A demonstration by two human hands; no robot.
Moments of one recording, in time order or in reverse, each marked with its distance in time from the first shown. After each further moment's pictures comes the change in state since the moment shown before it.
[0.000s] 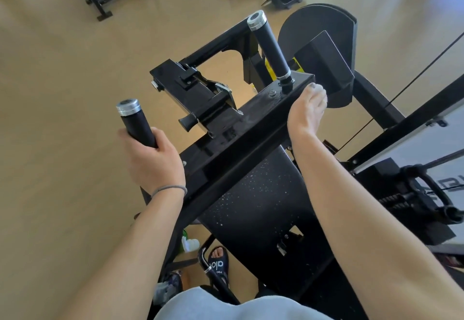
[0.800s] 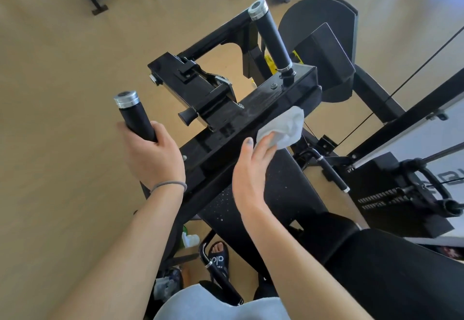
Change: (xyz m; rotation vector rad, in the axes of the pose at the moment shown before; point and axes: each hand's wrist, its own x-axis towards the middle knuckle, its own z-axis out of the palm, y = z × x) left_hand 0.002 -0.004 0.001 -0.058 -0.014 0.024; right_hand -0.170 0.030 0.026 0.179 -0.247 0.083
